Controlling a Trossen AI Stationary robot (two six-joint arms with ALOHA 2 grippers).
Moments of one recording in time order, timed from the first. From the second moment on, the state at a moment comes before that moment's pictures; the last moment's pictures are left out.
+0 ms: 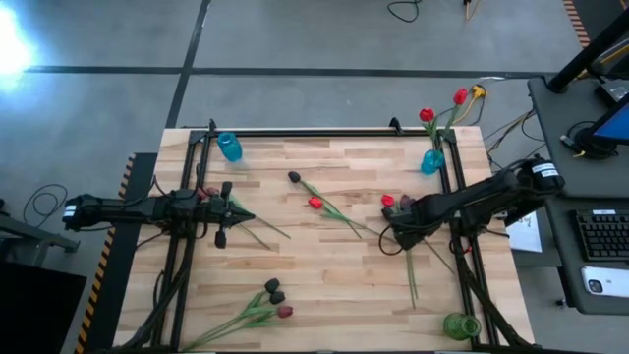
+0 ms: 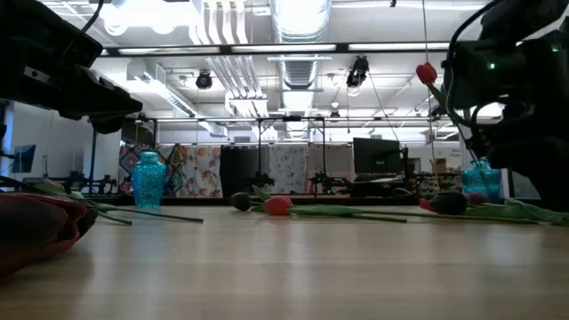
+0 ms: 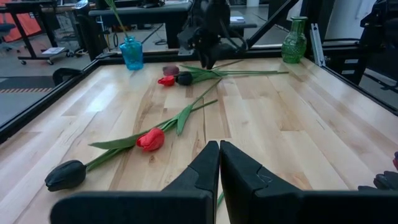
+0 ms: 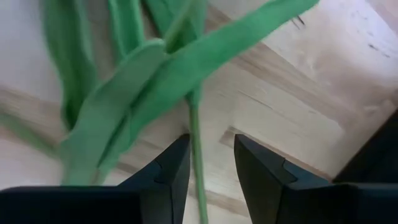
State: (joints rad) left arm 0.00 0.22 0.05 -0.02 0.01 0.04; right arm 0.12 1.37 0.59 -0.94 0.01 1.15
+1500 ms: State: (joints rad) left arm 0.00 0.22 0.05 -0.02 0.01 0.04; right arm 0.35 1.90 1.16 -1.20 1.02 0.62
